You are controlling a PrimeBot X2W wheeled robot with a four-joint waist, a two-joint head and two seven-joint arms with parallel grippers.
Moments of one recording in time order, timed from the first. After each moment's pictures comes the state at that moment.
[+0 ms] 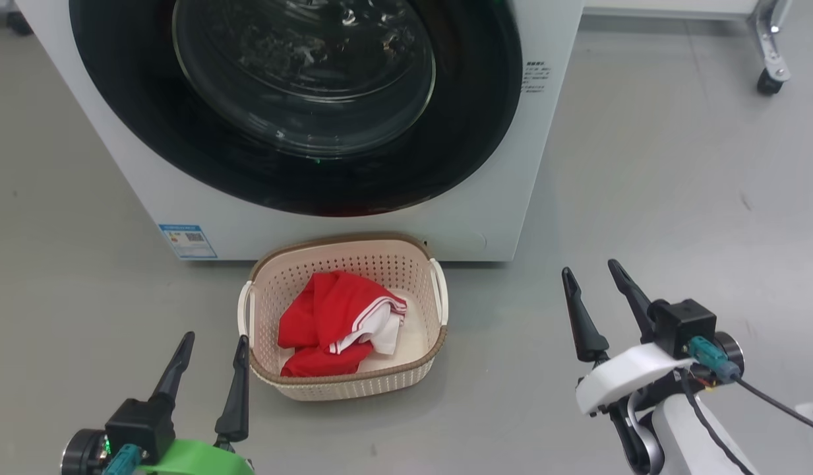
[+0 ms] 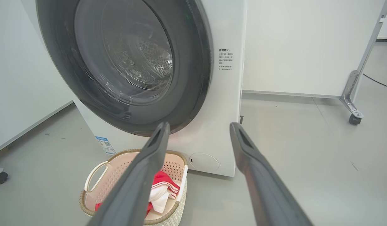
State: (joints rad) left arm 0.04 0.11 -0.20 0.10 -0.33 0.03 -0.21; right arm -0.20 -0.06 0.24 0.39 0.29 0.04 -0.25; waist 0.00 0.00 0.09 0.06
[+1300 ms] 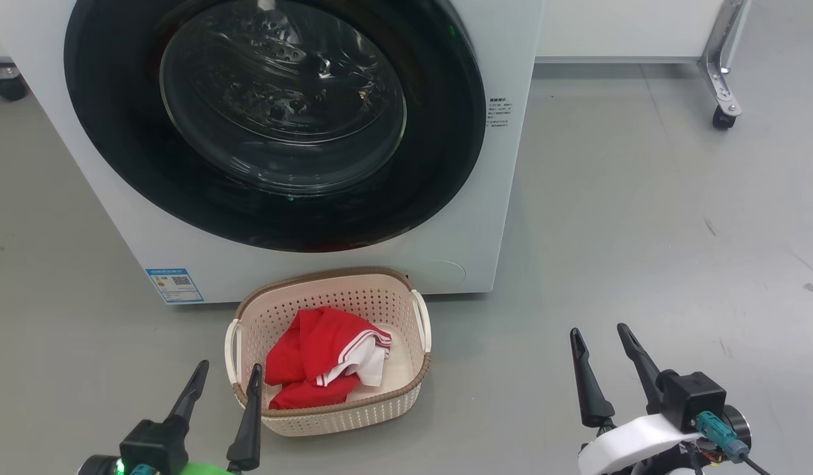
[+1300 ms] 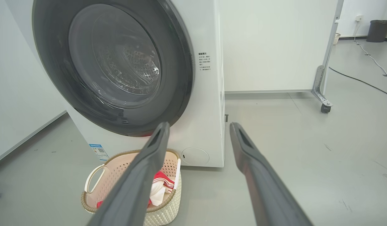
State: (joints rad) left arm 0.12 0.11 -0.22 0.02 -0.33 0.05 -0.13; right arm 0.04 -0.05 0.25 0.20 0.31 -0.04 -0.25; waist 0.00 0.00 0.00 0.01
